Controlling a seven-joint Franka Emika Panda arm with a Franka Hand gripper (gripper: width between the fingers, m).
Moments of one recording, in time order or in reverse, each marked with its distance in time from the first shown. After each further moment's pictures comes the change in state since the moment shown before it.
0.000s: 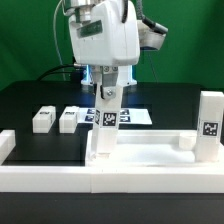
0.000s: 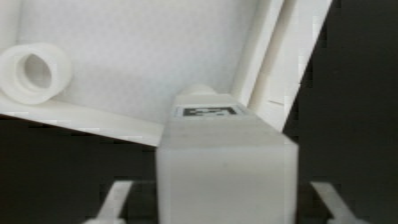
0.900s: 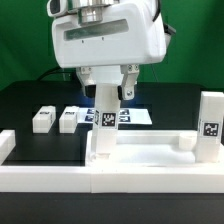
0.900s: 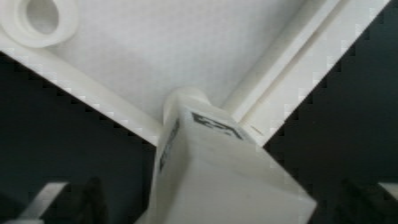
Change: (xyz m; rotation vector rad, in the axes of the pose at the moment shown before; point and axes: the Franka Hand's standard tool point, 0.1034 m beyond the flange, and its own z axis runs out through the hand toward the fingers) arm -0.006 -0.003 0.002 0.008 -0.004 -0.483
